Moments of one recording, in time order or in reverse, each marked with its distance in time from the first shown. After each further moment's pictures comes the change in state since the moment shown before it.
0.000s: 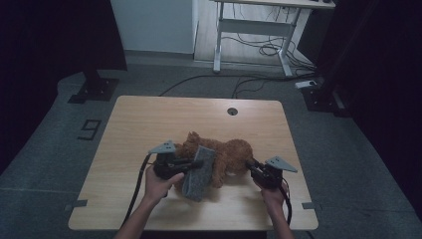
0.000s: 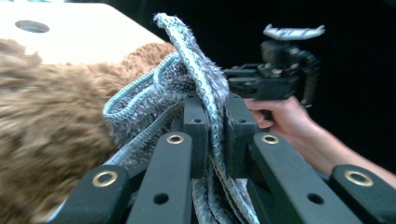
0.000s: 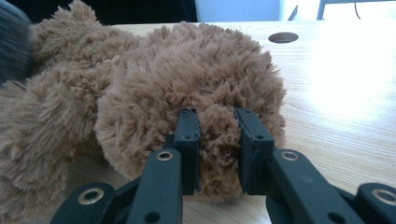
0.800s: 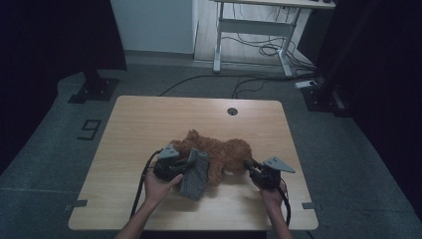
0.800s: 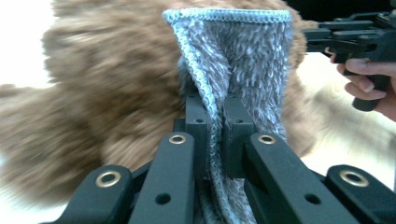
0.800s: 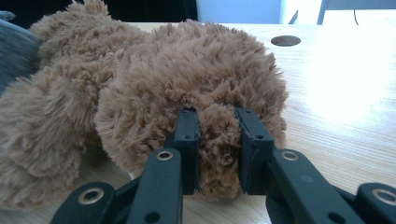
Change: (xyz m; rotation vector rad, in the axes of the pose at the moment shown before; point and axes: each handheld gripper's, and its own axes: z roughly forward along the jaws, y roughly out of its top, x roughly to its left) left arm 0.025 -0.028 -0.008 0.085 0.289 0.013; right arm 0.003 -0.002 0.003 -0.007 -0.002 -0.035
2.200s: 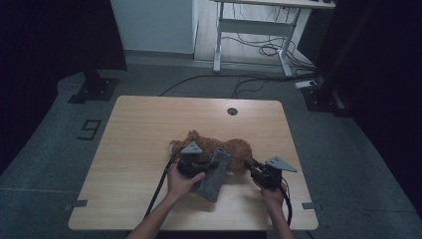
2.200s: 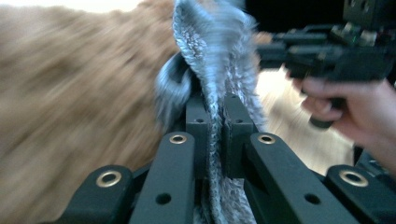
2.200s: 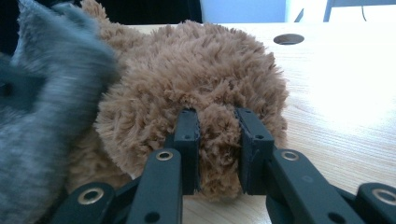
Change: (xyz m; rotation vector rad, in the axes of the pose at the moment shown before) left arm -0.033 0.024 0.061 0.036 -0.169 0.004; right arm -0.007 -0.001 0.000 -0.002 0.030 0.028
